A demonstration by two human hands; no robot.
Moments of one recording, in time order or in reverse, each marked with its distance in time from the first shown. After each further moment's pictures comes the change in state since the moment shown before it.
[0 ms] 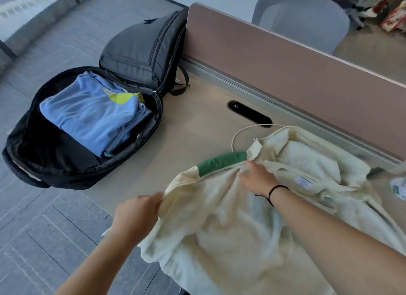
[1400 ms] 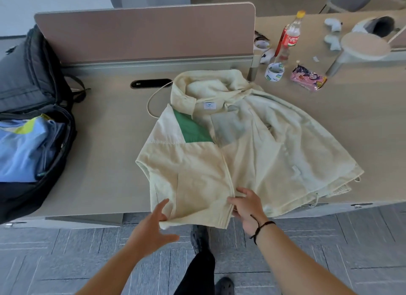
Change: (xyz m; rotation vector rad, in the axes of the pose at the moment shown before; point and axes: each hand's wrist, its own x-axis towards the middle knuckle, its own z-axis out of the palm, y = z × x) left_hand -0.162 0.068 0.075 -0.235 -0.558 0.368; right_hand -0.311 0.112 0.209 1.713 0.357 0.631
